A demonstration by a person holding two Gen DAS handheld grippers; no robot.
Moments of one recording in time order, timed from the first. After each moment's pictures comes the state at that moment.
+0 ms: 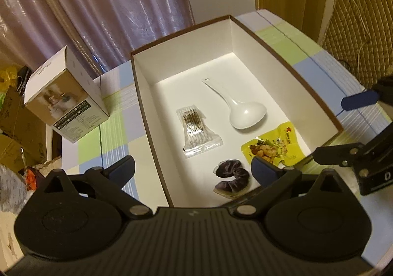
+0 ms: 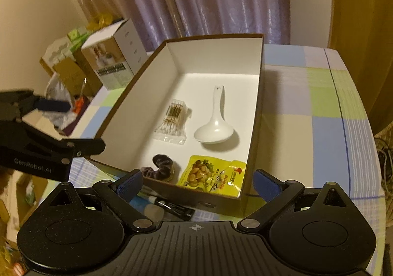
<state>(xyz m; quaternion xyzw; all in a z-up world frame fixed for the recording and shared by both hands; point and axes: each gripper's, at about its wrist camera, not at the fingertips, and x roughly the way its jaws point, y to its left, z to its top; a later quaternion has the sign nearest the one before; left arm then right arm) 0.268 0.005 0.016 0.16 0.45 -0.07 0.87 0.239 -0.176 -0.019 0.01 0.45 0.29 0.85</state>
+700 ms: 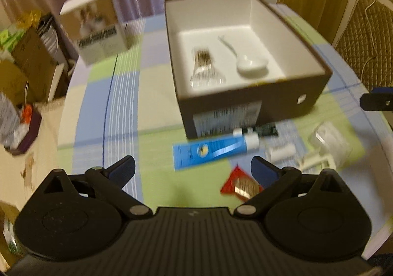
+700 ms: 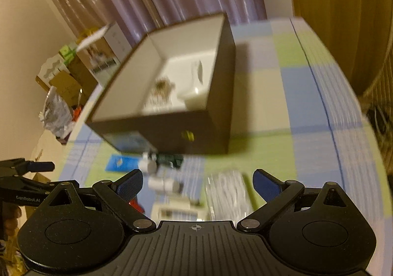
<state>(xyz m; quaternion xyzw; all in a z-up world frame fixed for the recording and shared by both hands) 0.146 0.042 -0.027 0.06 0.48 -0.01 0.88 0.158 -0.242 -0.048 0.07 0.46 0.25 0.85</state>
